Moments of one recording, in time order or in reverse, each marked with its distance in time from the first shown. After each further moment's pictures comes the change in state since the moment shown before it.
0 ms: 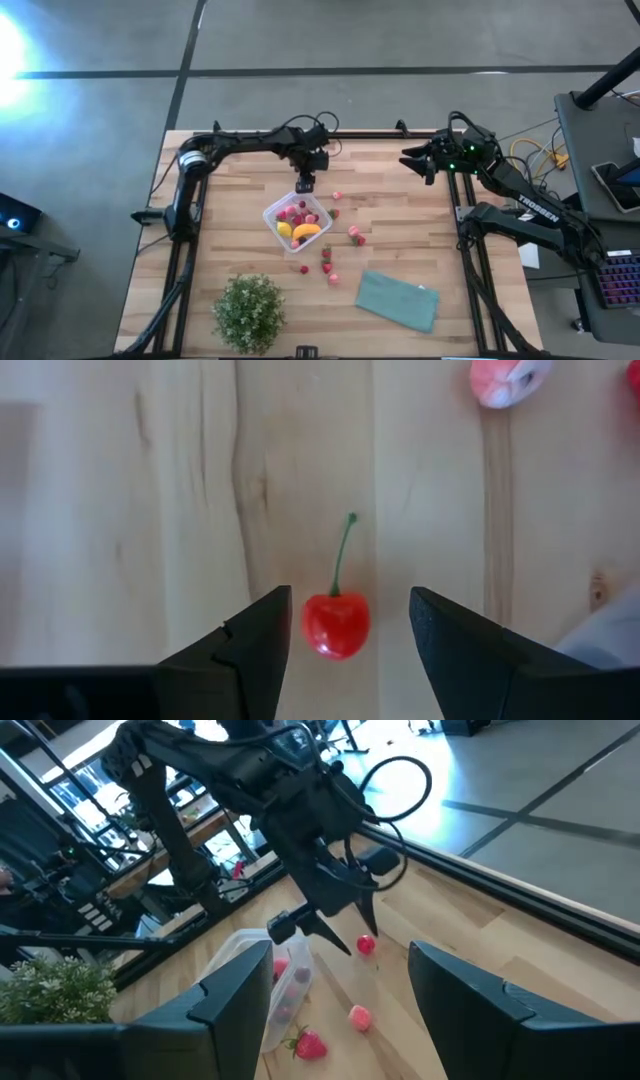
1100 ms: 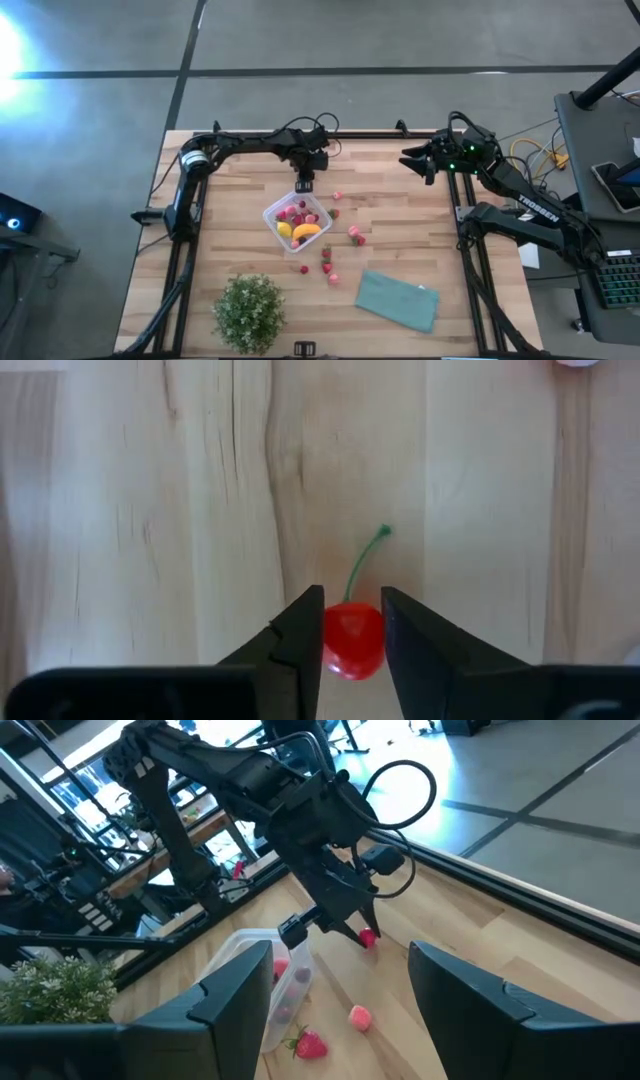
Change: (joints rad) left arm 0.002 0.020 -0.014 0.030 -0.086 0.008; right arm 0.000 0.000 0.000 0.000 0.000 0.000
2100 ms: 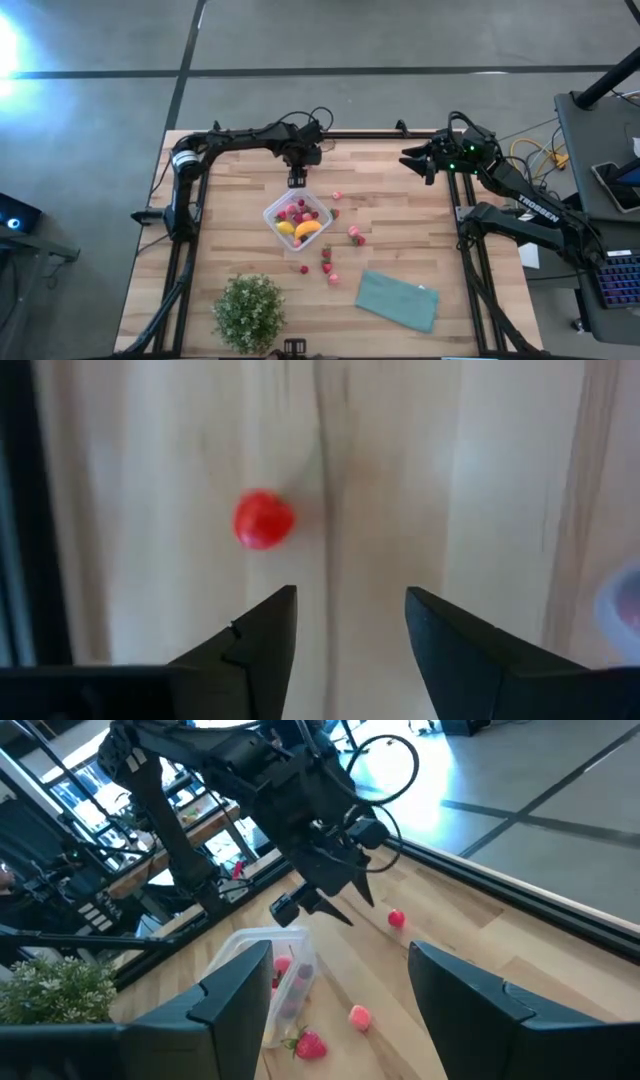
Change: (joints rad) left arm 0.019 -0.076 -0.003 -0.114 -0.082 -0.008; right arm 0.000 0.000 0.000 0.000 0.000 0.000
